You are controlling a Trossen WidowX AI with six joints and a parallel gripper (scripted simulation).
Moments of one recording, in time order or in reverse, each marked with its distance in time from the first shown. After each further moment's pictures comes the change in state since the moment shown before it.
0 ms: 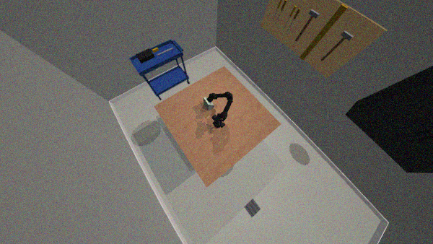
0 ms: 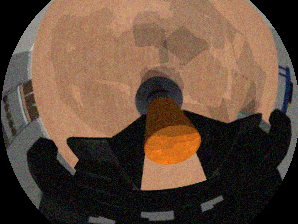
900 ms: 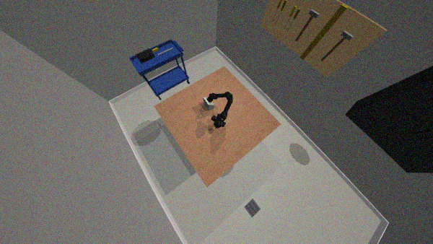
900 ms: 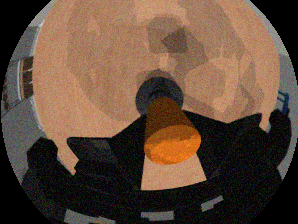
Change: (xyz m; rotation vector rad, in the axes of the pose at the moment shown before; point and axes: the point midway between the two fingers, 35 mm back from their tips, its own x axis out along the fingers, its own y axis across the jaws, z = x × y) arm 0.001 0.000 0.001 -0.201 -0.001 0.000
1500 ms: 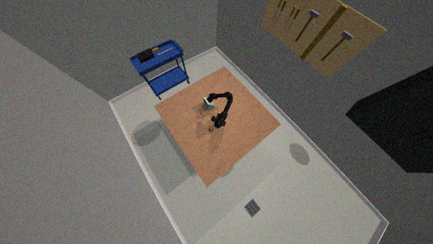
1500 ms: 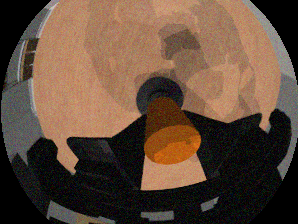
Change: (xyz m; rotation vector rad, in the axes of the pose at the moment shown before) arm -0.003 0.001 0.000 -0.151 -0.001 0.002
